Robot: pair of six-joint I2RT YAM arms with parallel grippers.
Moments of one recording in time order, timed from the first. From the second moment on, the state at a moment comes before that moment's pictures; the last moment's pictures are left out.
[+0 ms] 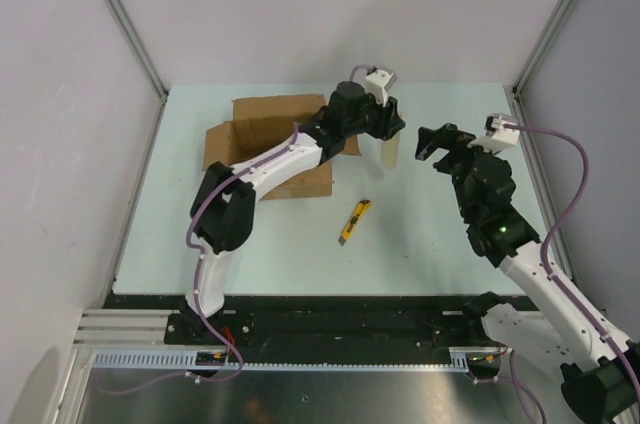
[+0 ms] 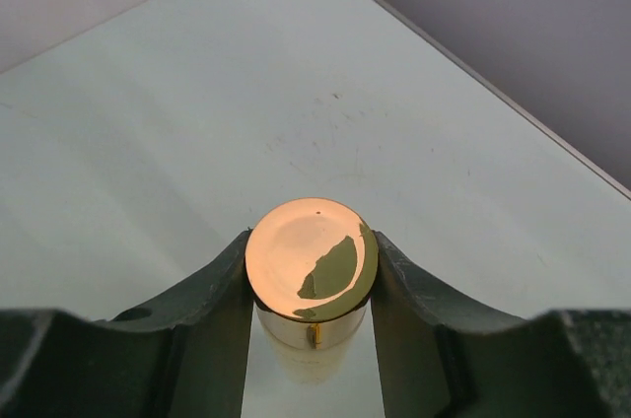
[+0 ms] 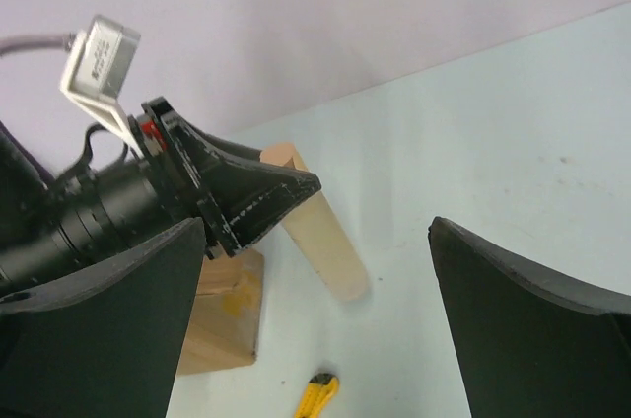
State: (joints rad) left arm -0.71 2.07 1.77 0.03 0.23 -0.19; right arm 0.47 0.86 0.79 0.09 0.41 0.44
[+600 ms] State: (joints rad) left arm -0.90 2.25 1.68 0.43 -0.03 -0.07; right arm 0.42 0.84 0.86 -0.19 0.49 0.46
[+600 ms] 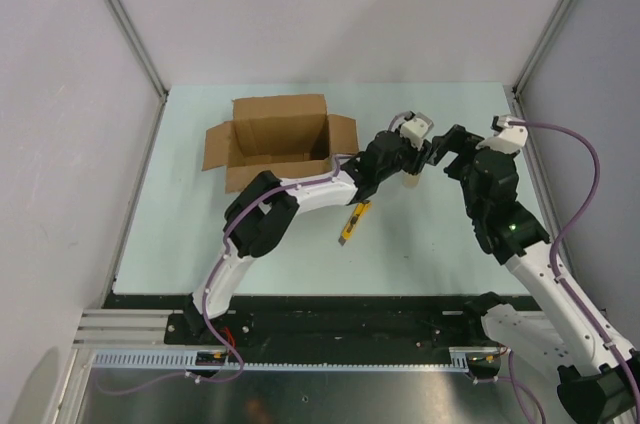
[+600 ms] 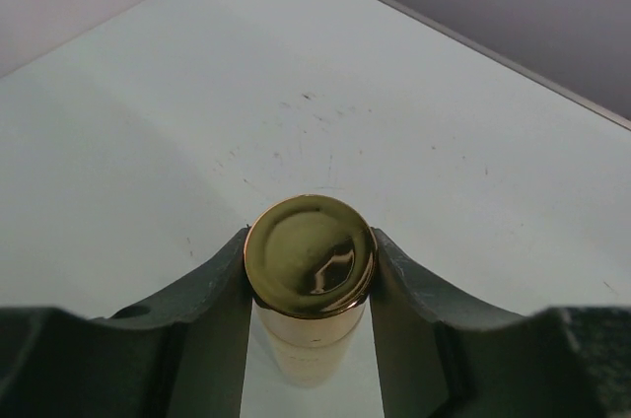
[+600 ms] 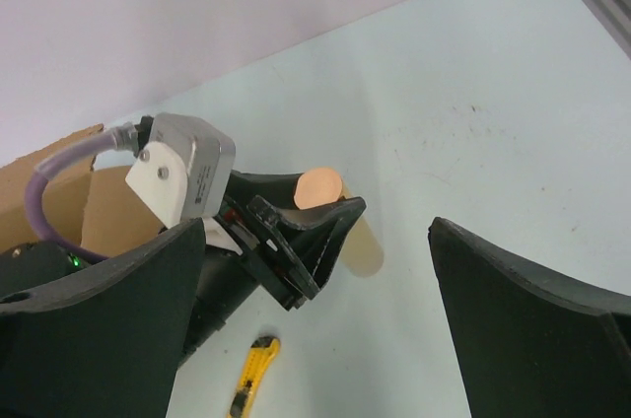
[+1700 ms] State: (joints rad) left arm -0.93 1.71 1.33 0.47 -0.06 -0.11; right arm 0.29 0.75 0.93 -0.22 0.47 0.51
